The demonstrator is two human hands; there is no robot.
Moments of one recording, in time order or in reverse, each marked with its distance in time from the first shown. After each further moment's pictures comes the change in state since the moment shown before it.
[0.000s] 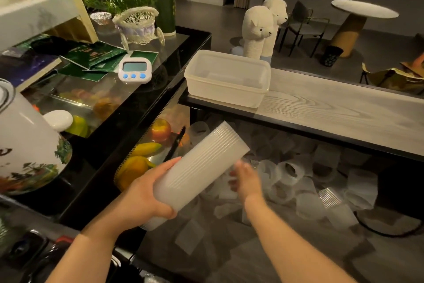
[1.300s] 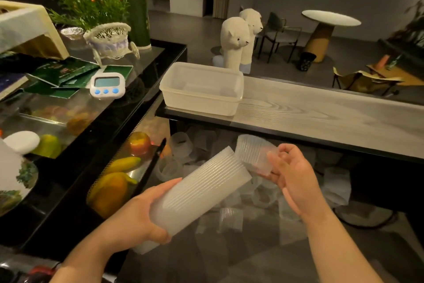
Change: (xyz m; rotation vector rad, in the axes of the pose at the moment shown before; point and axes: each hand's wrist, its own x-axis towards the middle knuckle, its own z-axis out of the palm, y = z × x) left_hand 0.005 0.025 0.021 0.083 -0.222 -0.020; right_hand -0.030 -0.043 -0.127 0.449 -0.019 -0.301
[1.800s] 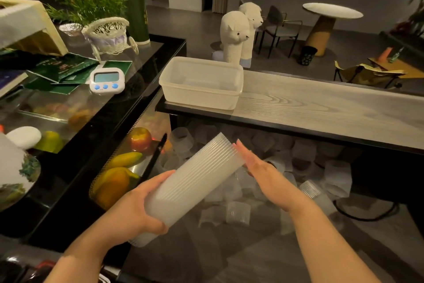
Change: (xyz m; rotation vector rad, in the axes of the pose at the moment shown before) left_hand -0.006 -0.006 -0.003 -0.015 0.086 0.031; right_hand -0.011 0.003 0.032 -0.613 -0.414 0.161
